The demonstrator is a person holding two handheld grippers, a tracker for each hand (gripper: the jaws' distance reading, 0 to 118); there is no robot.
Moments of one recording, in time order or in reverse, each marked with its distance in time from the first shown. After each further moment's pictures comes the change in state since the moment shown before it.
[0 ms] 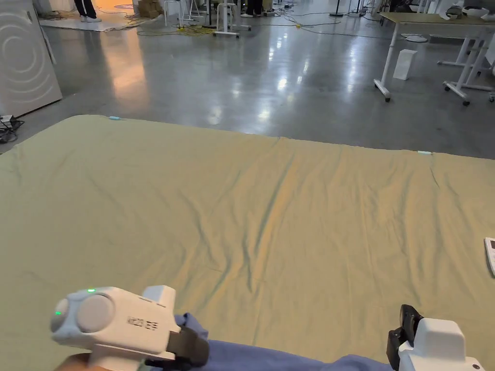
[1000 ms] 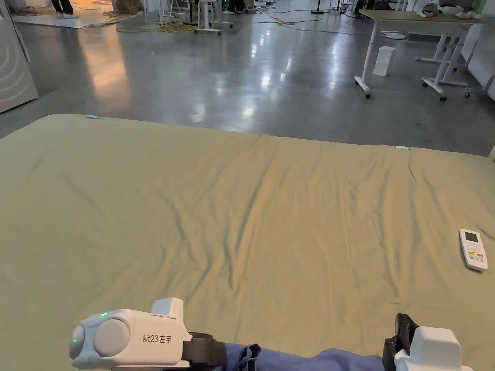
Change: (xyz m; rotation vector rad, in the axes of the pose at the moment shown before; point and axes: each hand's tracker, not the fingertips) left arm -0.002 -0.010 -0.045 0.074 -0.043 0.037; right arm 0.021 -0.013 0.010 -0.043 -0.035 -0.030
